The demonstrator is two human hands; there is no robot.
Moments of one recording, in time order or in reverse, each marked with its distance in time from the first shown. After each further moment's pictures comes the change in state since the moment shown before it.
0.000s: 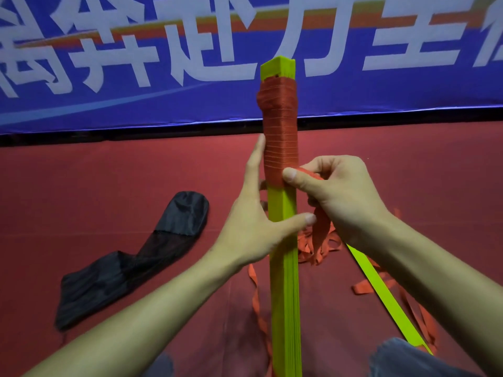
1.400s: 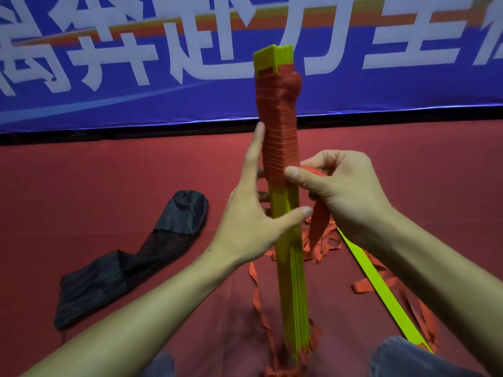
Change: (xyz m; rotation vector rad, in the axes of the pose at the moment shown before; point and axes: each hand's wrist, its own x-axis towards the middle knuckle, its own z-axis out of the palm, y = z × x) left_hand 0.002 0.004 -0.002 0.027 0.030 0.132; right_hand -0.002 -0.005 -0.001 0.085 -0.002 -0.023
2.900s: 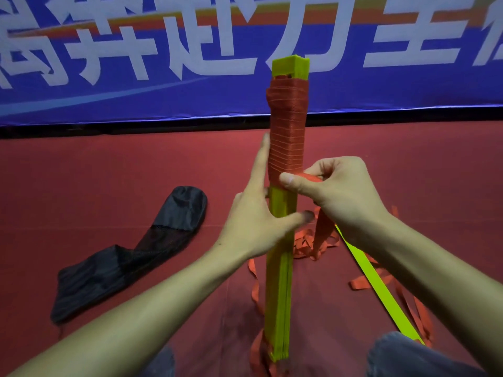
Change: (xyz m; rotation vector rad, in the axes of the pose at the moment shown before) left_hand -0.001 -0.010 0.003 0.146 -0.049 -0.168; right_hand 0.000 0.015 -0.001 -0.230 0.052 0.045
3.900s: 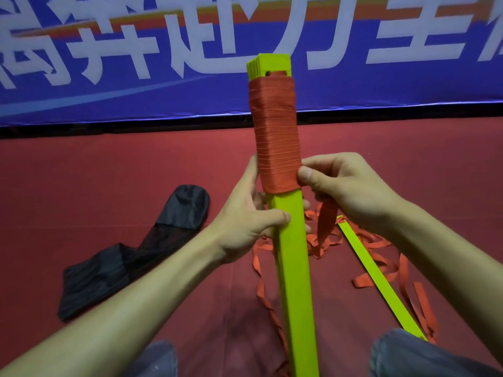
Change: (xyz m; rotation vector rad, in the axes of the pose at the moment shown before) left_hand 0.001 -0.008 -0.014 -0.611 -0.284 -0.084; right_hand 0.012 0.005 -0.017 0.024 -0.360 -0.053
